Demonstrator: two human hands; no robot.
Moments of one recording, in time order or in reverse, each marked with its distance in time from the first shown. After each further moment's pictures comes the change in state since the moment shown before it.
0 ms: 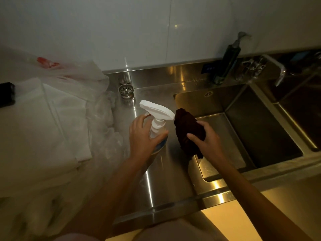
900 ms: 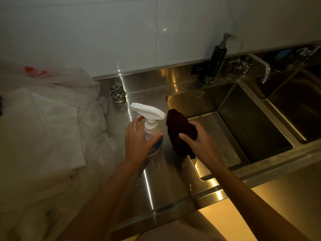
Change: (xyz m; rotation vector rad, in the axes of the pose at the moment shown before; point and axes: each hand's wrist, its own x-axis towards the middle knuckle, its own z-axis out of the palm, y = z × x) left_hand 0.004 0.003 0.001 -0.040 -0.048 0.012; right_hand -0.003 -0.001 0.006 0.032 0.038 0.017
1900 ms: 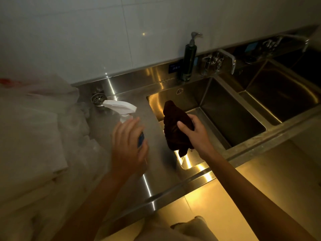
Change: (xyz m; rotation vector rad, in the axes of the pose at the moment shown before) left_hand -0.046 0.044 -0.009 0.223 0.162 0.635; right_hand -0.039 -0.007 -0.062 0.396 0.047 0.108
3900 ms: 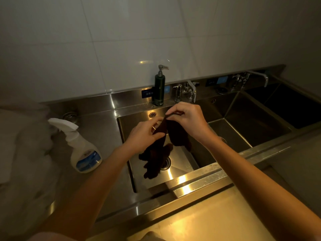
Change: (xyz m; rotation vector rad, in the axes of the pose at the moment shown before) left_hand 0.149 0.146 0.107 -0.485 -0.643 -0.396; right_hand 0.062 -0.080 -0.186 -0.515 -0.128 -0.726
